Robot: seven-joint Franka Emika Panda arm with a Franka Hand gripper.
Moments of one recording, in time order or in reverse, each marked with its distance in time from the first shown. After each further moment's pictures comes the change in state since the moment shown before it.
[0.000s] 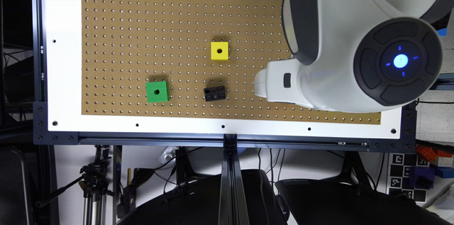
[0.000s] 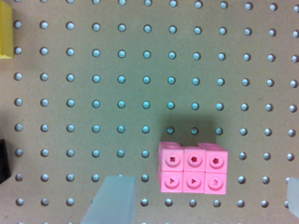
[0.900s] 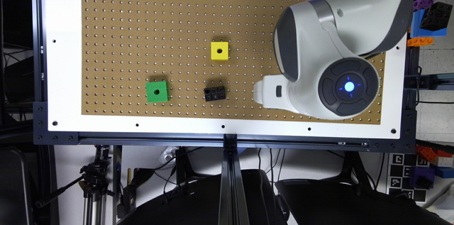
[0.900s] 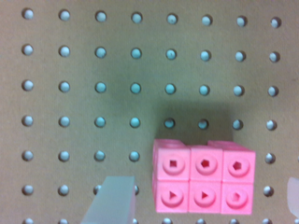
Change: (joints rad) arm 0.003 0.194 0.004 0.086 0.000 0.109 0.000
